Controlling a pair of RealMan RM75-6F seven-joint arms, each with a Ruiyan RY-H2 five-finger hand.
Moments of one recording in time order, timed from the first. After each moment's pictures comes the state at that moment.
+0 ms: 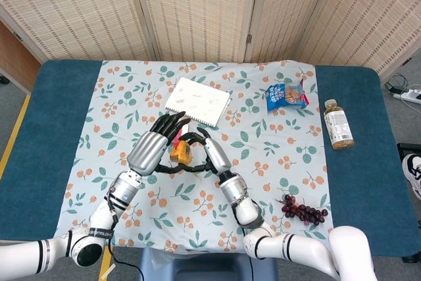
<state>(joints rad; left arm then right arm) -0.72 -1.47 -0.31 -1.74 1.27 1.07 0.21 0.81 -2.04 0.39 -1.17 -1.28 1.03 0.50</state>
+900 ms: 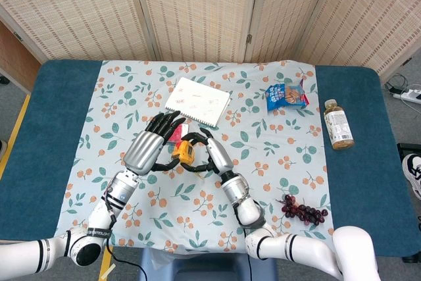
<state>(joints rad) -0.73 -1.46 -0.27 -1.72 1.26 1.12 0.22 0.80 -2.02 0.39 -1.21 -1.24 1.02 0.44</state>
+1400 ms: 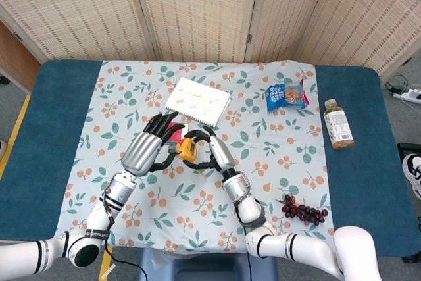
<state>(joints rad) -0.73 -1.46 -0.25 -1.71 1.28 1.13 0.21 0.80 -2.01 0.41 -1.21 -1.21 1.01 0.42</state>
